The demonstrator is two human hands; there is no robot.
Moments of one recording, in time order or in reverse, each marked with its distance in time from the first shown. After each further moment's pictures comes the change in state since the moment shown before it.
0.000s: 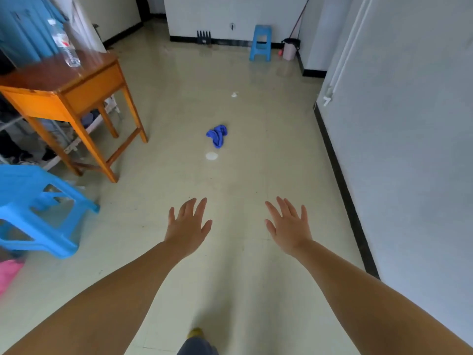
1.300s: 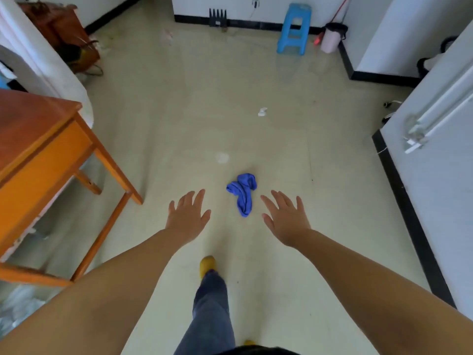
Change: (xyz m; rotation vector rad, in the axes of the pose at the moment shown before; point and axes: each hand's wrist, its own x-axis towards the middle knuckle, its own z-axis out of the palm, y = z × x) left_hand 0.886 -0.280 -0.088 -0.056 -0.106 -0.057; right_hand 0.919 -0.069 -0.128 -0.047 -0.075 -0.105
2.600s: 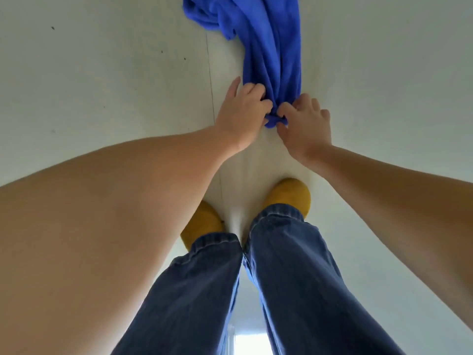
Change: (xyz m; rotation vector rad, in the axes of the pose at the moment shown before) left_hand 0.576 0.007 0.610 -0.013 -0.396 0.625; right_hand 0.525 0.070 0.599 0.365 -0.322 0.340
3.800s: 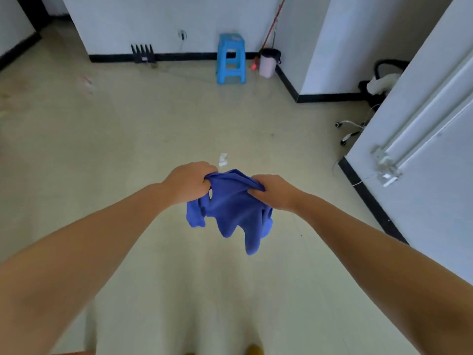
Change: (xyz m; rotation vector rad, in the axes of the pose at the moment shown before) left_hand -0.318 0.181 -0.797 -0.045 0.421 0.010; right_hand -0.367 -0.156 -0.748 0.405 0.252 -0.316
